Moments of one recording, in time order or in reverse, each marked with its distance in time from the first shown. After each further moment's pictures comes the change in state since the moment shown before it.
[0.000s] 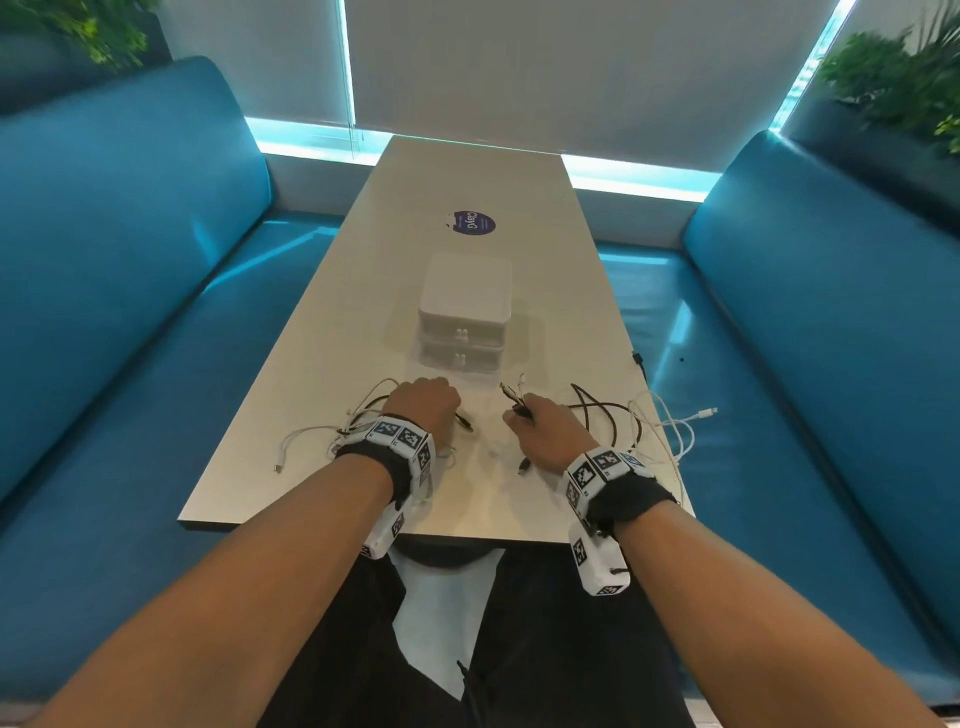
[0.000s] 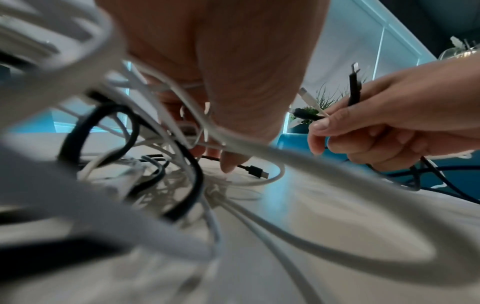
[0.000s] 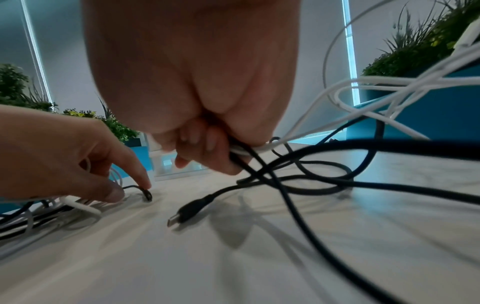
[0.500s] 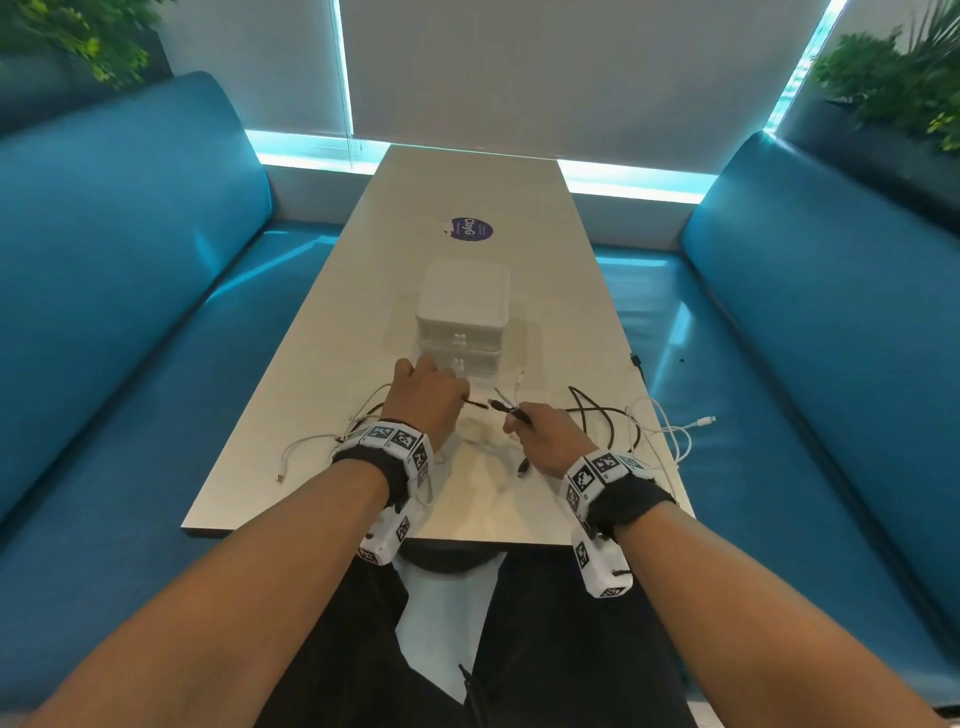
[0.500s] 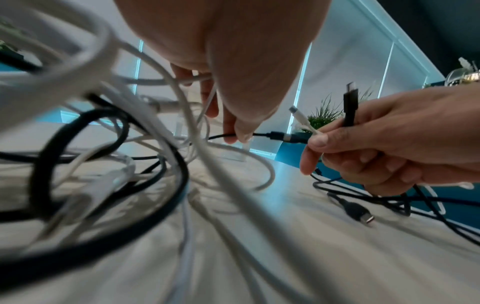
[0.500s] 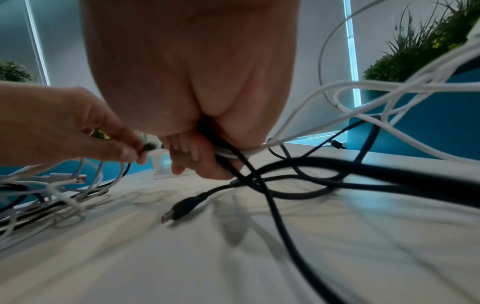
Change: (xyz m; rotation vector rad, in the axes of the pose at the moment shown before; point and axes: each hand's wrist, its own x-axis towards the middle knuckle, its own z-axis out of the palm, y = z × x) left_hand -0.001 0.001 -0.005 -0.061 0.306 0.014; right_hand 0.000 0.002 -0.001 0.033 -0.030 -0.007
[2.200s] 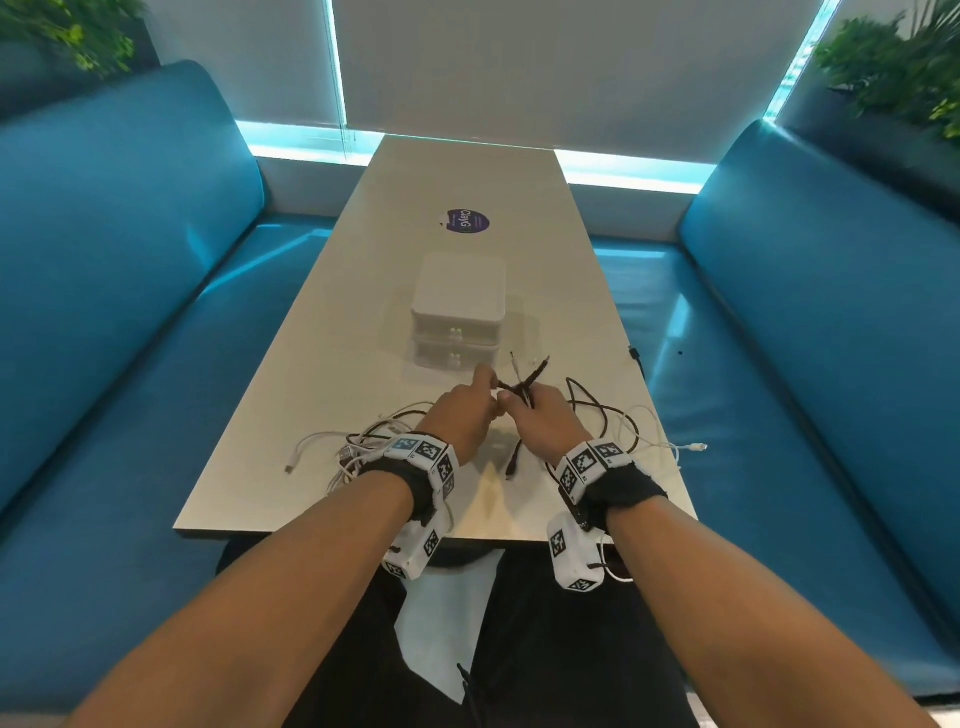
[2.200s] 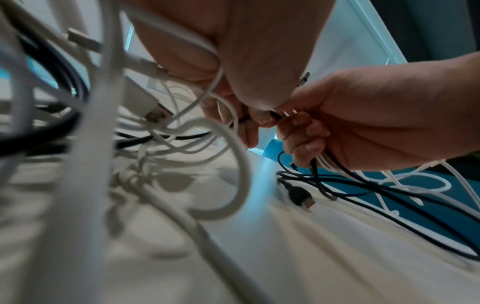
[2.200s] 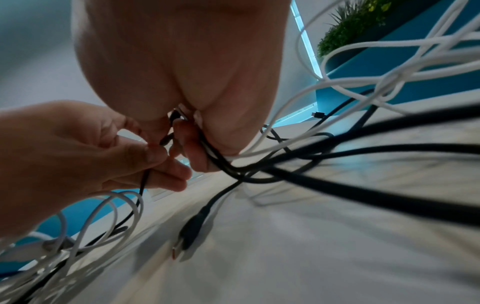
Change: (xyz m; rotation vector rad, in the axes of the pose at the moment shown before) left_hand 0.002 0.042 0.008 -0.599 -0.125 -0.074; right_hand 0.006 -0.007 0.001 0.353 0.137 0.001
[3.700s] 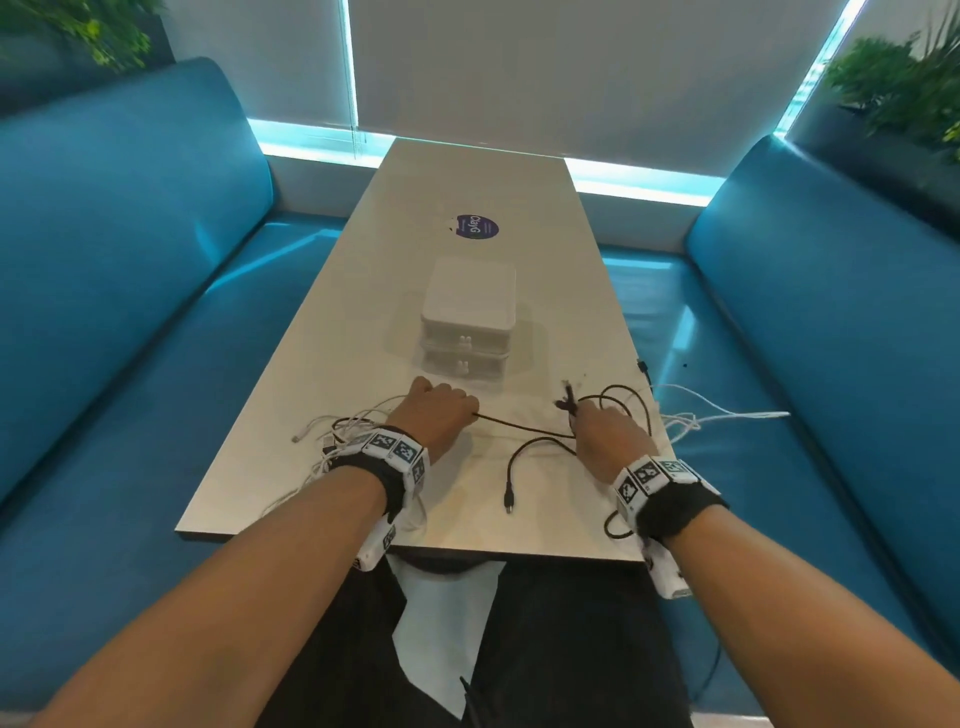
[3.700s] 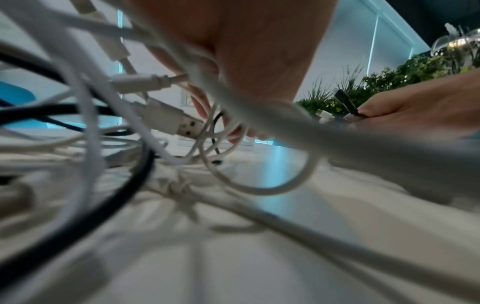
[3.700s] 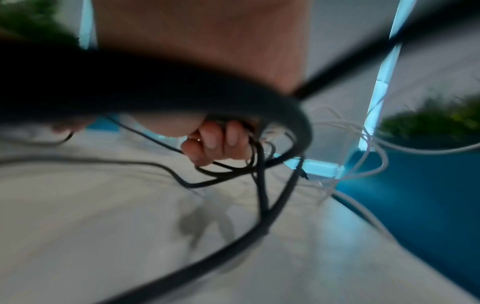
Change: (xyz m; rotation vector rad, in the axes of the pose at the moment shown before) left_hand 0.006 -0.041 -0.022 0.675 -0.148 0.159; right_hand -0.001 0.032 -0.045 -0.881 0.011 0.014
